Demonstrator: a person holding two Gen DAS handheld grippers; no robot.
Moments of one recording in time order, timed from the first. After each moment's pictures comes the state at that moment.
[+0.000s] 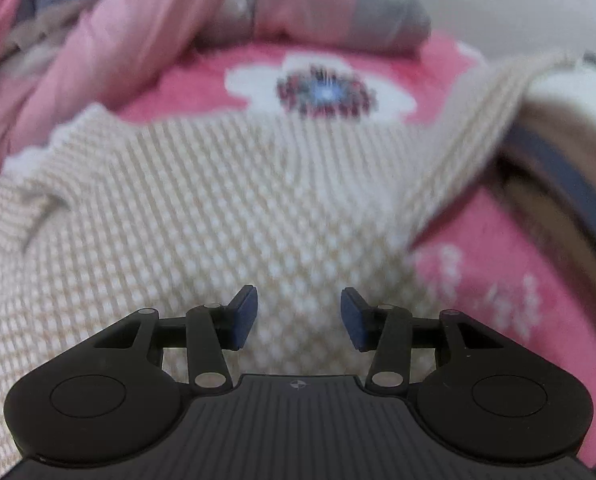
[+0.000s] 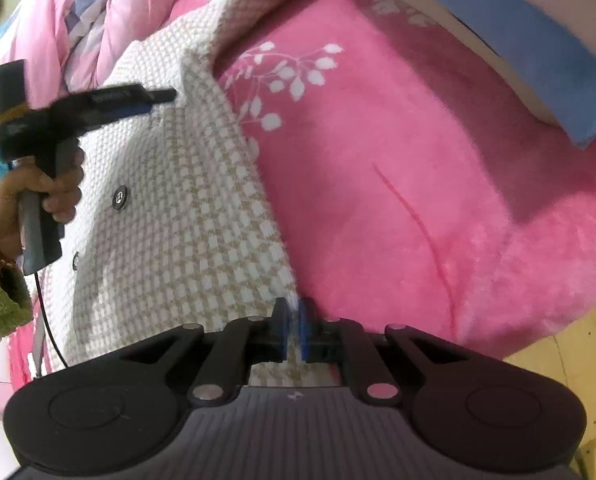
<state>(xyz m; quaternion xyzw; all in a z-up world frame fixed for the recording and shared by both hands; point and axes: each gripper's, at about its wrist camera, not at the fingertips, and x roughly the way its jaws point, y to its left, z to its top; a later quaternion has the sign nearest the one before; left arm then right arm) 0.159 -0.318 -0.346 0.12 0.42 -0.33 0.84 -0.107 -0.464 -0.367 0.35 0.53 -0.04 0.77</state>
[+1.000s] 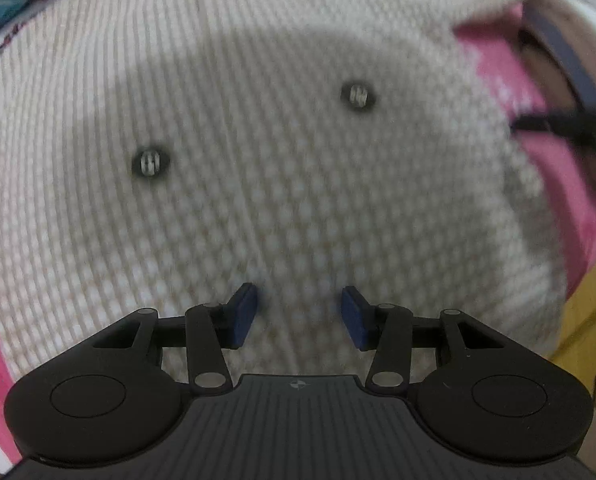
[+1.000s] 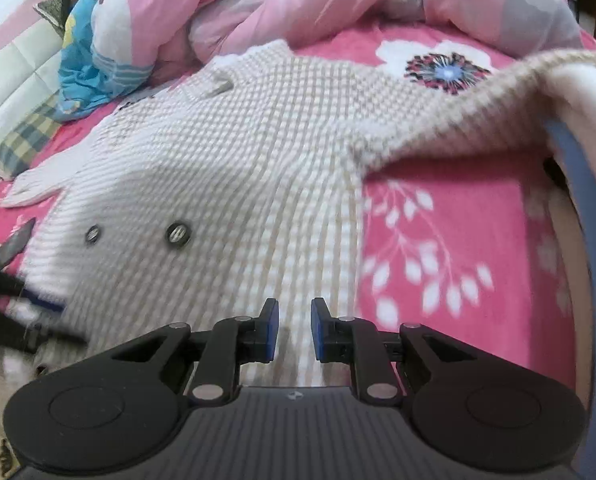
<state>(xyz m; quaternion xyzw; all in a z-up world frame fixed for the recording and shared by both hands) 0.055 -0.145 -0.355 0.09 0.61 -0.23 0.75 0.020 -0.414 -0.334 0.08 0.48 0.09 0.87</state>
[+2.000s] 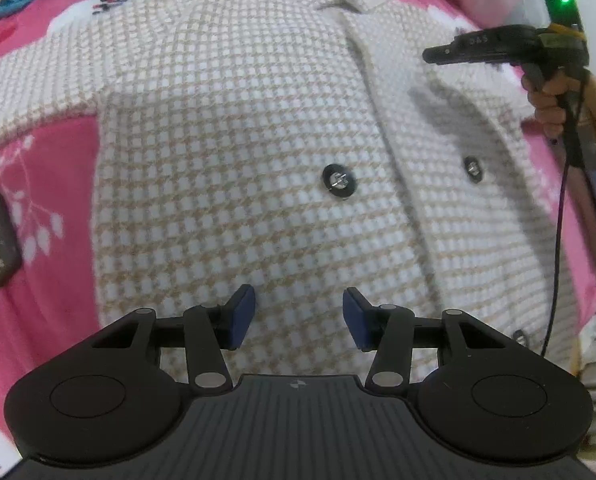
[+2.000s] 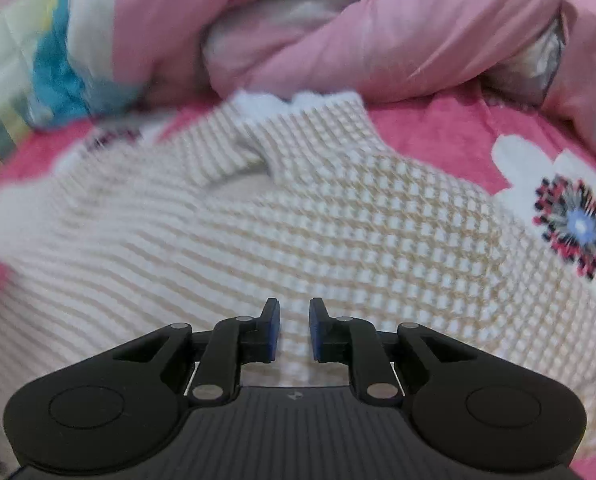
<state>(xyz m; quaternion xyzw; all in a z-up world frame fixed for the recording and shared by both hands) 0.095 -0.019 -0.353 -0.03 0.57 -0.22 0.79 0.233 -0.318 -0.331 0.03 0.48 0.11 0.87</state>
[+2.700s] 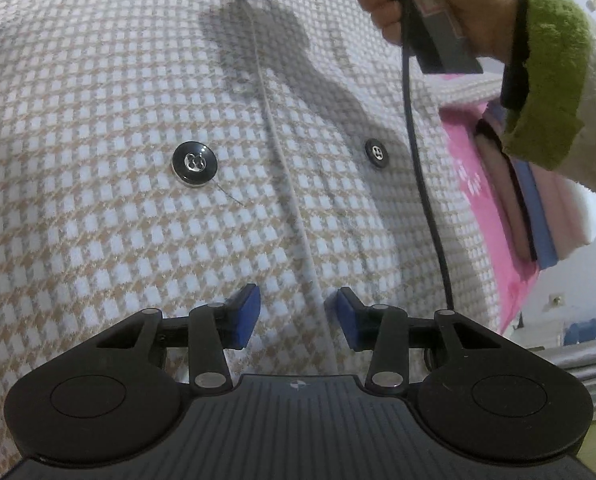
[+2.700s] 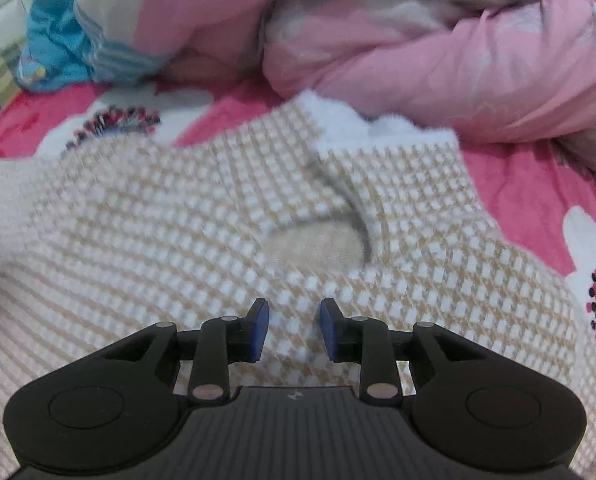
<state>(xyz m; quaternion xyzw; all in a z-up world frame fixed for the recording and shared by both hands) 0.098 -0.063 -0.380 -0.09 0.58 -0.32 0.74 0.303 -0.215 -0.345 -0.06 0.49 0.10 0.86</state>
